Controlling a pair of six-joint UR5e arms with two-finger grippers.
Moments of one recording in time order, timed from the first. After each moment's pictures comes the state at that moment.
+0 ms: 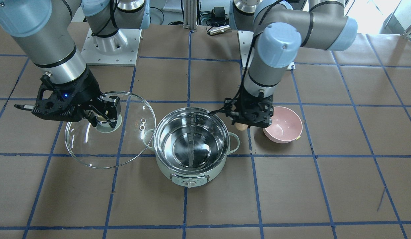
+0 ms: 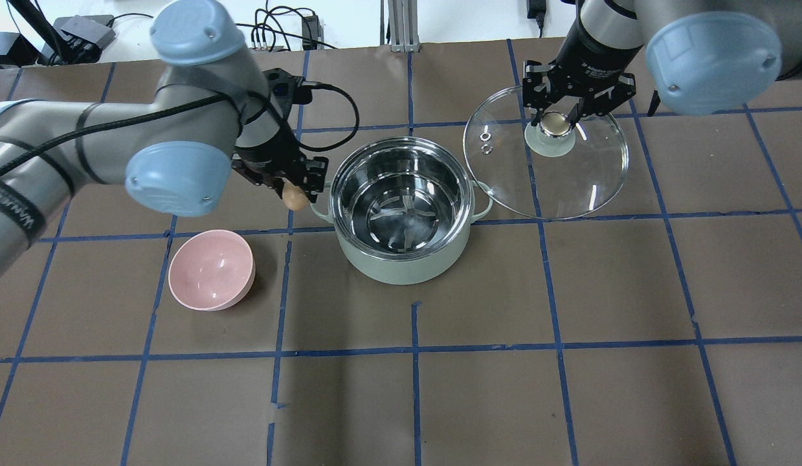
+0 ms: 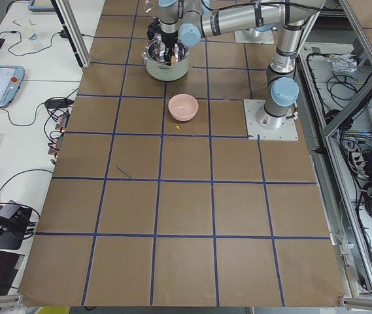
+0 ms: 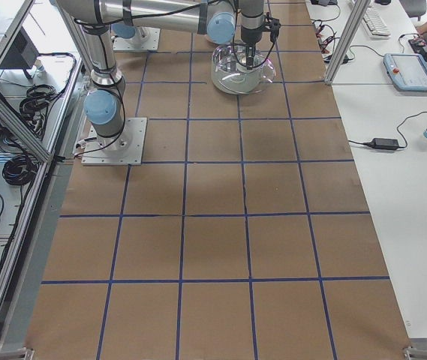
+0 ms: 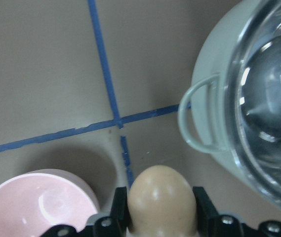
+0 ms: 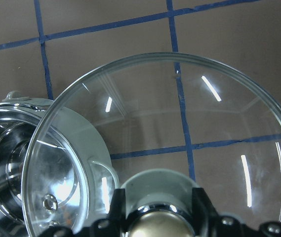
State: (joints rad) left arm -1.74 -1.77 -1.71 -1.21 1.53 0.02; right arm 1.58 -1.43 1.56 -1.81 -1.47 0.15
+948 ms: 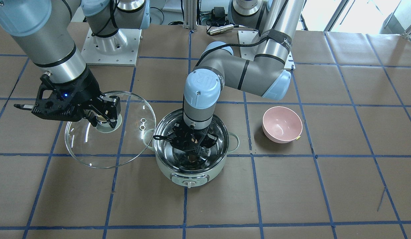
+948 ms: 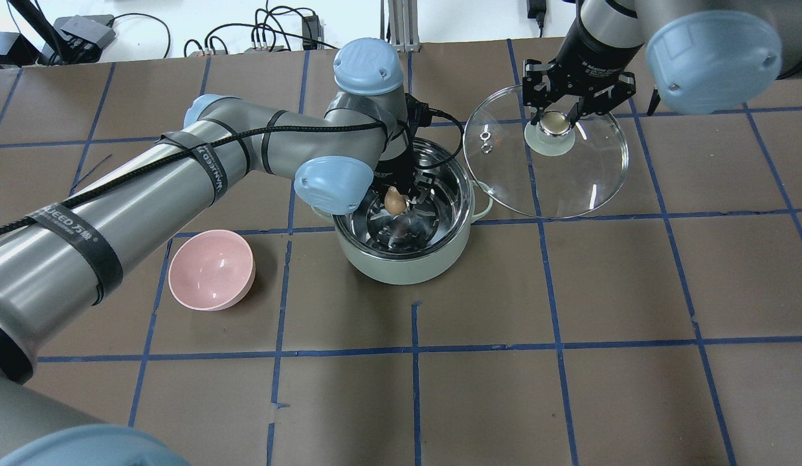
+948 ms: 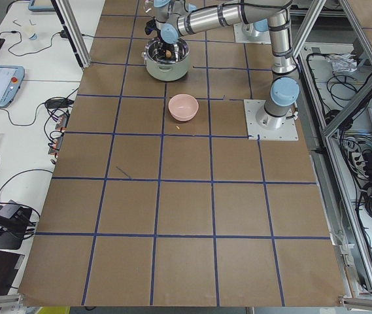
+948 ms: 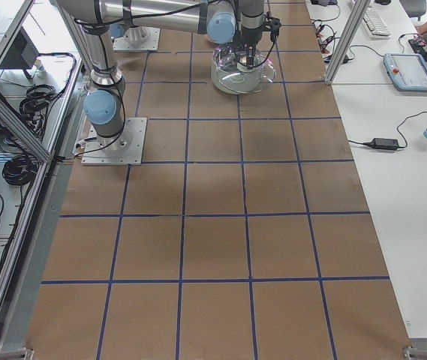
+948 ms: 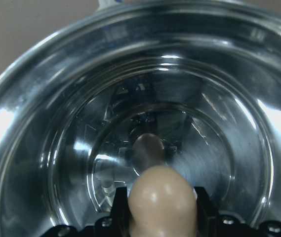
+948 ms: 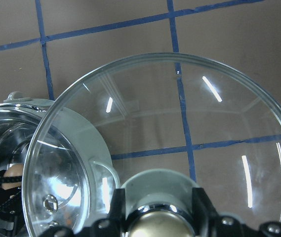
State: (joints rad) left arm -1.92 -2.03 -1.59 -1.07 1.52 0.00; right arm 1.58 -1.43 1.56 -1.81 -1.47 0.15
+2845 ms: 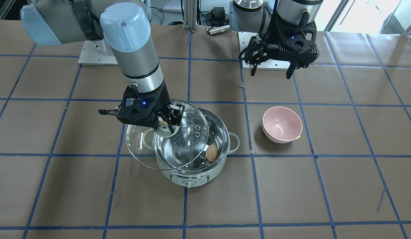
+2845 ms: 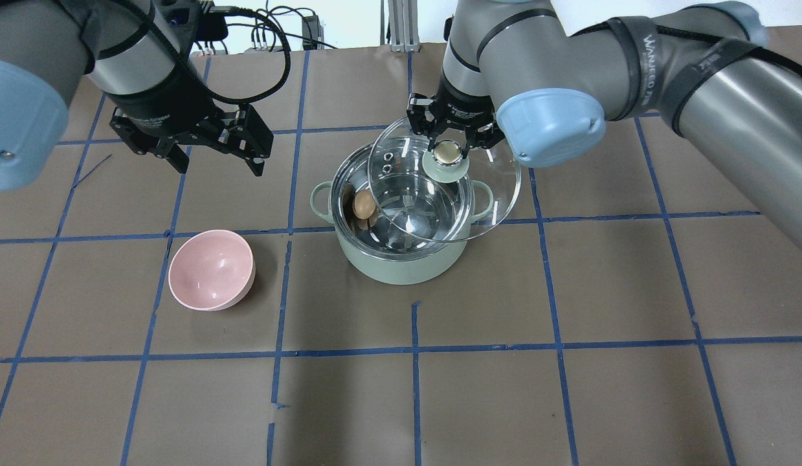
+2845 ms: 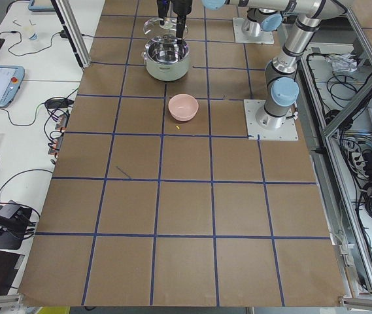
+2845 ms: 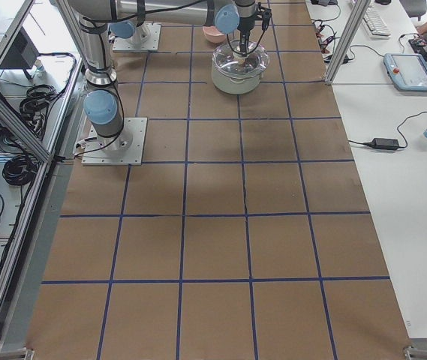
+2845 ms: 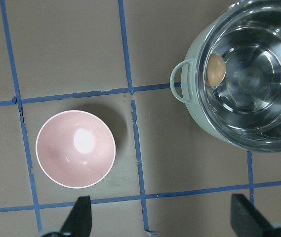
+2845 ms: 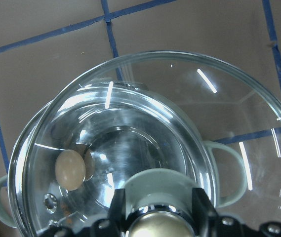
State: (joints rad) left arm -1.64 -1.52 -1.58 -1.58 1.58 0.02; right arm 1.84 -1.32 1.56 -1.97 -1.48 0.50
